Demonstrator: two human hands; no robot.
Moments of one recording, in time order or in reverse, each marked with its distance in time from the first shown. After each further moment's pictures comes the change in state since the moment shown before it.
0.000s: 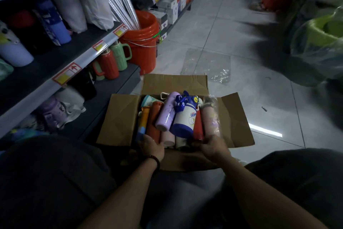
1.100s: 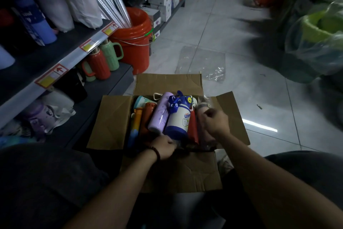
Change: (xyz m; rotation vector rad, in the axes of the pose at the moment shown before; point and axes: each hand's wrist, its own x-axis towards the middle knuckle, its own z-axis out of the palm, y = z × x) left_hand -0.028 0.067 -0.015 0.289 -0.630 0.275; right_hand 0.047 -0.027 -0.056 0.307 0.263 -0.065
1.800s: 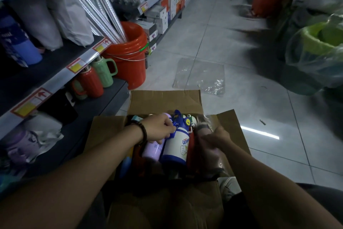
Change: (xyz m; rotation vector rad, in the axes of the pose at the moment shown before) left_hand 0.023 0.104 -0.131 0.160 -0.035 0.196; right_hand 0.112 0.023 0.008 -0.265 -0.120 0.328
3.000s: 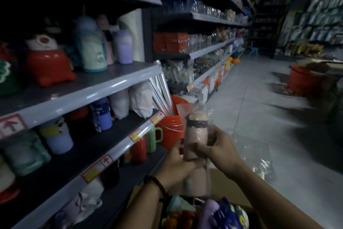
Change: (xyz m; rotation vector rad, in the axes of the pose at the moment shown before) left_hand -0.029 -0.024 -0.125 -0.799 0.519 0.345; right_hand -0.148 -0.280 -0.052 0.478 0.030 -0.985
